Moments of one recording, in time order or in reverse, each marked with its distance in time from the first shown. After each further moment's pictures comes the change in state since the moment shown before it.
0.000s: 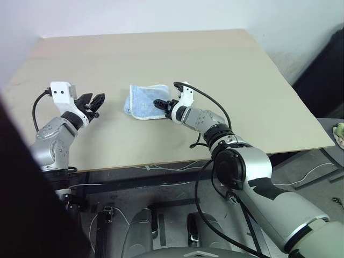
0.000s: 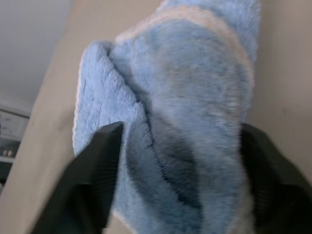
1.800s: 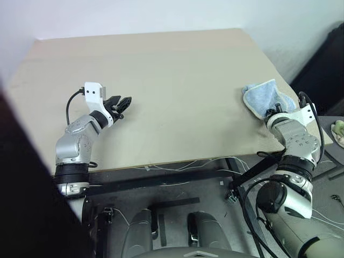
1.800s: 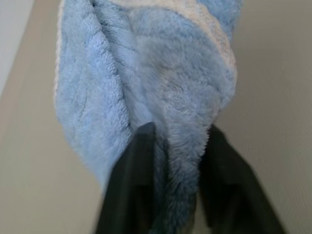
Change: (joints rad) left arm -0.075 -0.107 -0.130 0.077 0.022 -0.013 -0.048; right arm 0.521 -0.320 -0.367 -0.905 0.364 0.260 -0.675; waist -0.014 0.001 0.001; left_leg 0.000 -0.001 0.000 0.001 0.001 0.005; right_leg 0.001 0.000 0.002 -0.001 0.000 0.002
